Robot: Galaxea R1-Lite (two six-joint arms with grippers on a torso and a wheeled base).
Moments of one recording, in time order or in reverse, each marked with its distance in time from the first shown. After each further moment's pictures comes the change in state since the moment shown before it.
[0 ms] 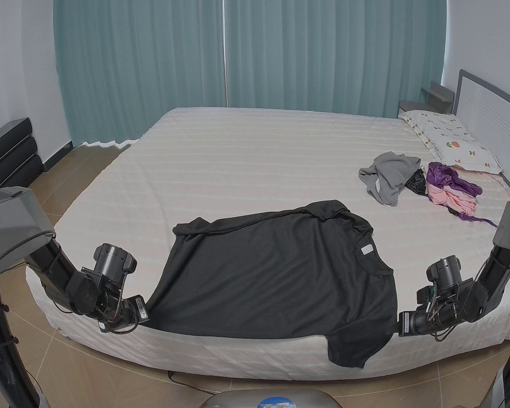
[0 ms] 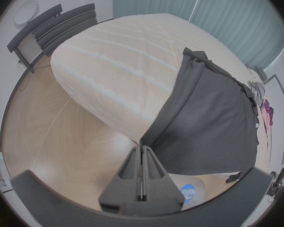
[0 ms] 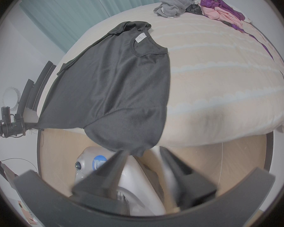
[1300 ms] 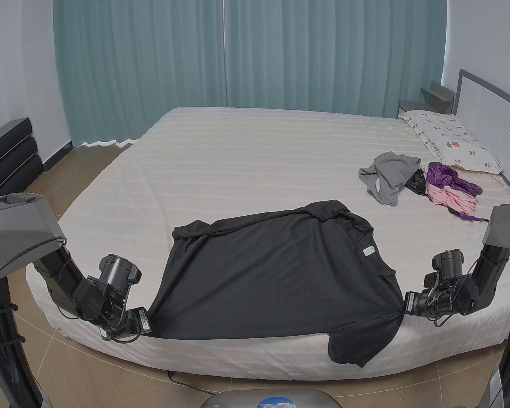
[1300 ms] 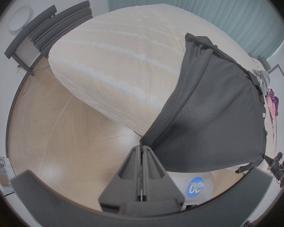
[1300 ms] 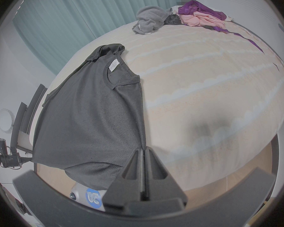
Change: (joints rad) left arm -0.005 0.059 0.017 0.002 -0.001 0.041; right arm -0.131 0.181 -0.111 -0.218 -0.037 0.049
